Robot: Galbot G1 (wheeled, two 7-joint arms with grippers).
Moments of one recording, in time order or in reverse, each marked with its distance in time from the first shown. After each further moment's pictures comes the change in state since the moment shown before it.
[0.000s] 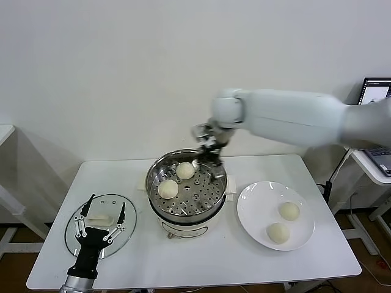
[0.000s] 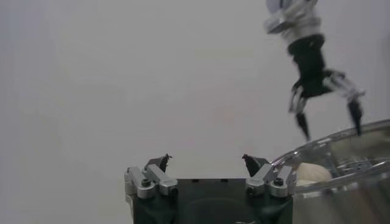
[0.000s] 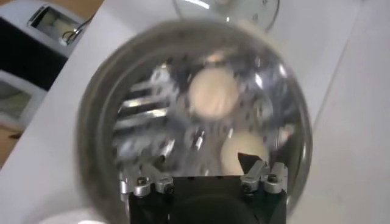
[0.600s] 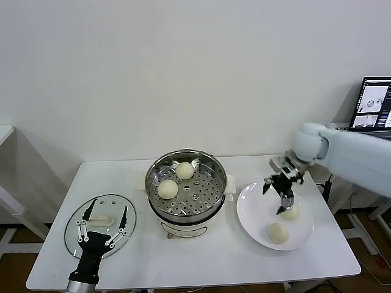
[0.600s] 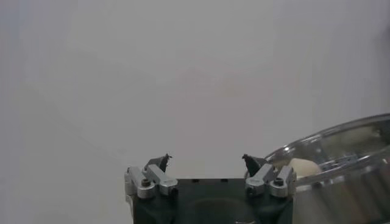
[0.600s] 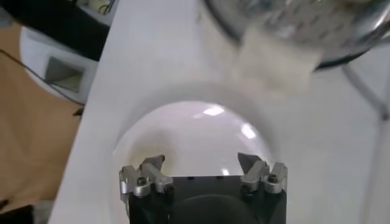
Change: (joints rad) left arm 0.031 -0.020 0.001 -0.008 0.031 0.003 -0.001; right arm -0.298 -0.355 0.116 0.053 -0.250 0.080 -0.041
